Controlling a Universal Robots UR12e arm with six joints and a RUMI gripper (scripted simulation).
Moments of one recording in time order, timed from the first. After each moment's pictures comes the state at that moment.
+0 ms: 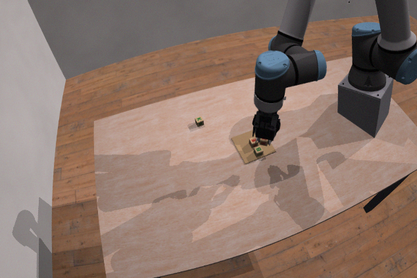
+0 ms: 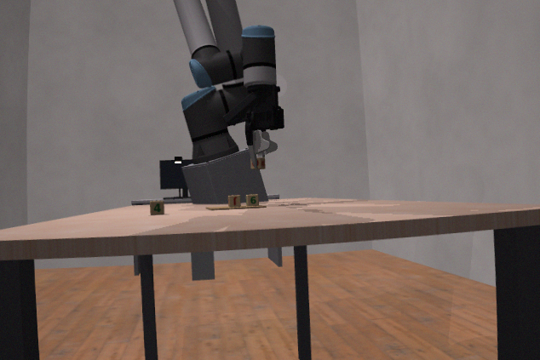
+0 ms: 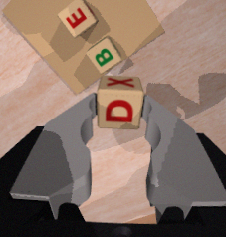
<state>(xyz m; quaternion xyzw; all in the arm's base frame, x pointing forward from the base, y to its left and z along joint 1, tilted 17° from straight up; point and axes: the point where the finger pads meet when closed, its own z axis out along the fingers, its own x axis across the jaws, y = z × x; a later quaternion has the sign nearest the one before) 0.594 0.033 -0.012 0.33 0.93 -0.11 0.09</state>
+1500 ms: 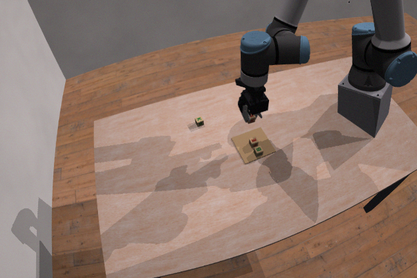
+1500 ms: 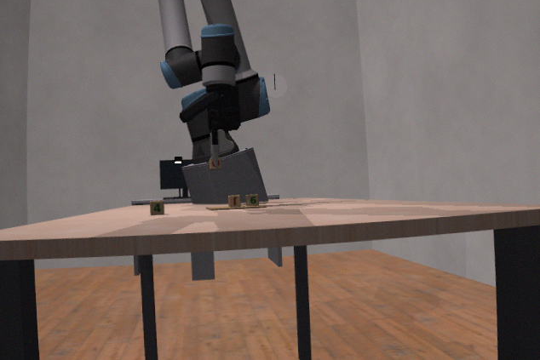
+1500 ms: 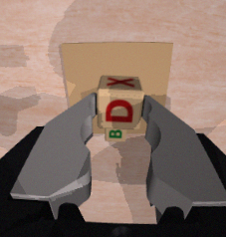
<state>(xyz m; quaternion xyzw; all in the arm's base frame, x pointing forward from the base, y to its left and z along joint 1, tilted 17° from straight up) 0.593 -0.077 0.021 0.02 0.99 -0.13 0.06</state>
